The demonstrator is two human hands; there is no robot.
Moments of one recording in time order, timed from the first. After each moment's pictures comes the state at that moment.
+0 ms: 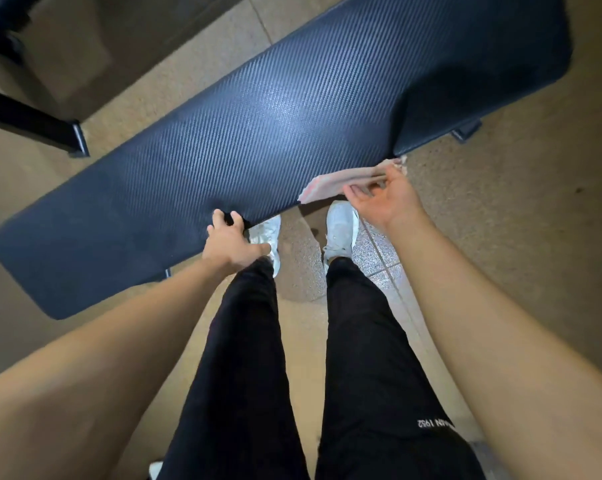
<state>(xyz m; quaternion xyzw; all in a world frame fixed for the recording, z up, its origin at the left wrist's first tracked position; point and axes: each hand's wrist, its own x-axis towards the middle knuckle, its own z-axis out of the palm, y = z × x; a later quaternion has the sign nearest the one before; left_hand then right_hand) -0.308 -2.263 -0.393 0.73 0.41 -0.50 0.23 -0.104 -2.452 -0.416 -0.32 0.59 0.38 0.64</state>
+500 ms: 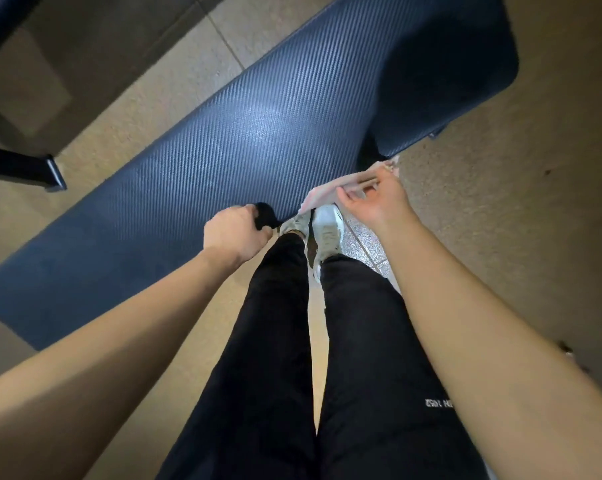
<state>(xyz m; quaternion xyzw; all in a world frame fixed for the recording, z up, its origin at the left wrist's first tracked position) -0.209 -2.264 -0.372 0.84 0.26 -0.45 0.16 -0.068 -2.456 -0.408 -0.35 0.61 0.32 0.63</state>
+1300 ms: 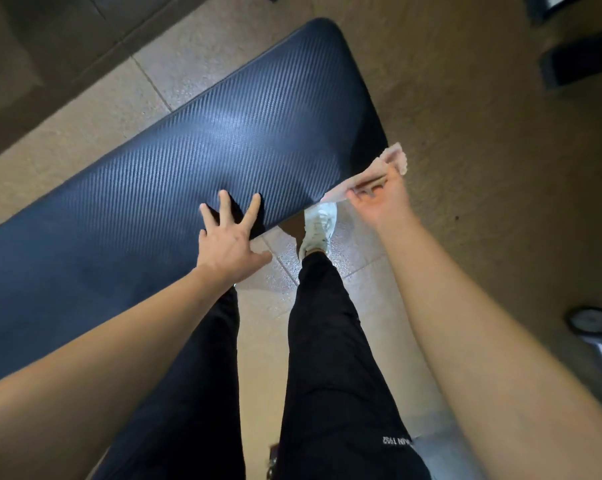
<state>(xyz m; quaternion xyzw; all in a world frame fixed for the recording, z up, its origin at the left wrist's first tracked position) -0.072 -2.390 -0.410 0.85 0.22 -0.44 0.20 0.124 -2.577 -0.420 -0.42 0.58 0.28 0.64</state>
